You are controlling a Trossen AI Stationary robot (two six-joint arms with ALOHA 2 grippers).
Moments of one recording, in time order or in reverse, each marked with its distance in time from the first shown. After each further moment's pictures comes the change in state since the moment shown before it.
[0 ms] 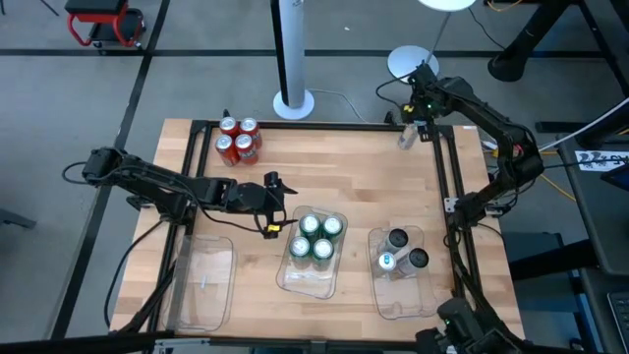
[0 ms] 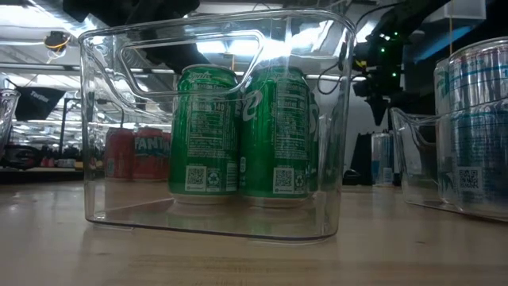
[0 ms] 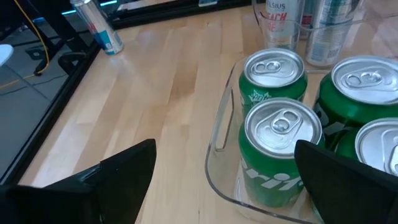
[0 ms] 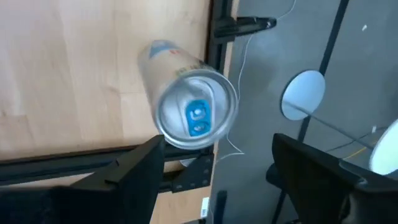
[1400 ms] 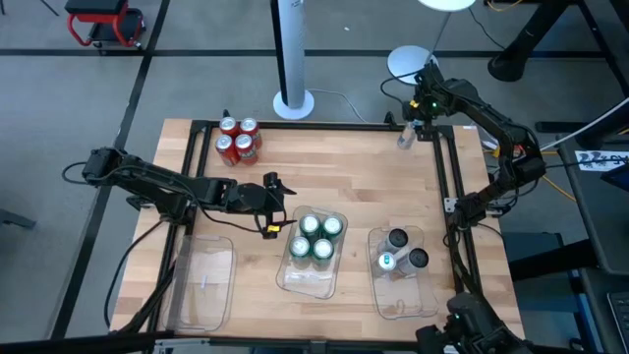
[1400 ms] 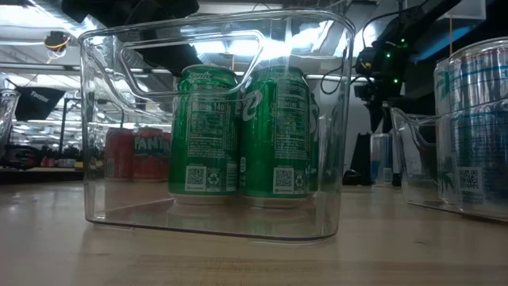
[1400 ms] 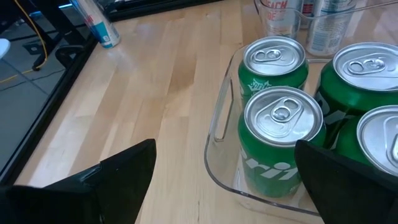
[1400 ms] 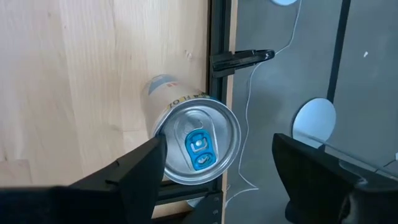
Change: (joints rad) left arm 0.000 0.000 0.000 -0.028 0.000 -0.001; right arm -0.069 -0.009 -0.068 0.117 -0.191 -0.010
